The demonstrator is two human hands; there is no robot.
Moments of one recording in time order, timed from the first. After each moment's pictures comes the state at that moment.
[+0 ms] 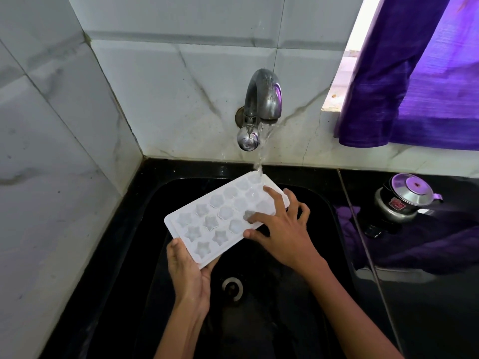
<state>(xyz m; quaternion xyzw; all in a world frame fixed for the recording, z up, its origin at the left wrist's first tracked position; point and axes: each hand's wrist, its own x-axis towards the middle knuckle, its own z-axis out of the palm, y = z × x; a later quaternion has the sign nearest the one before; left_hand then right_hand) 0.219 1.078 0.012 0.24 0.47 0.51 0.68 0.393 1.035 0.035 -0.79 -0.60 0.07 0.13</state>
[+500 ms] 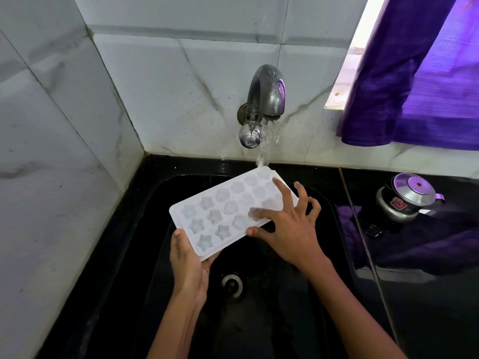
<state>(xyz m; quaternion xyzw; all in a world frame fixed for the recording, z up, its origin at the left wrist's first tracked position) 0.218 1.087 0.011 0.27 0.48 0.47 0.69 0.393 1.031 0.042 -0.81 -0.57 0.03 0.12</state>
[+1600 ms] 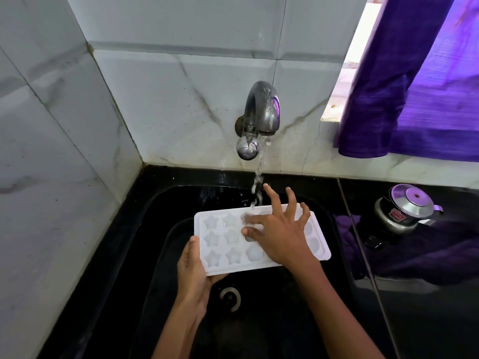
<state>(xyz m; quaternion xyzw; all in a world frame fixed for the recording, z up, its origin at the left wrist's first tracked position) 0.227 1.085 0.017 0.31 0.50 0.38 0.71 0.391 1.055 0.044 -0.82 -0.56 0.06 0.11</state>
